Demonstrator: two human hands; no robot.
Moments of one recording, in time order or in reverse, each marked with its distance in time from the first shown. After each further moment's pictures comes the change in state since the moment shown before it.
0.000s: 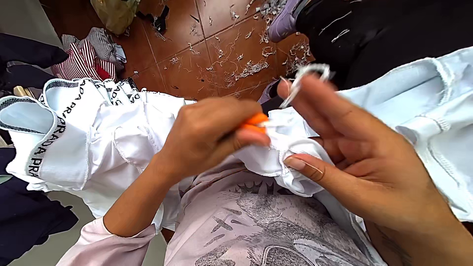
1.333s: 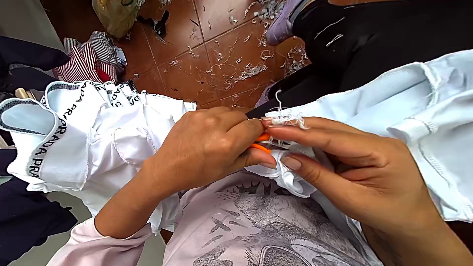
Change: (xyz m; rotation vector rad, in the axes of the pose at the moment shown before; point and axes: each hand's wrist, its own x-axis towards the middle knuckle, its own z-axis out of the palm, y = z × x) left_hand 0.011 0.018 -0.006 0.294 -0.271 0.099; right_hand -0.002 0.002 -0.001 -0.171 0.048 -0.150
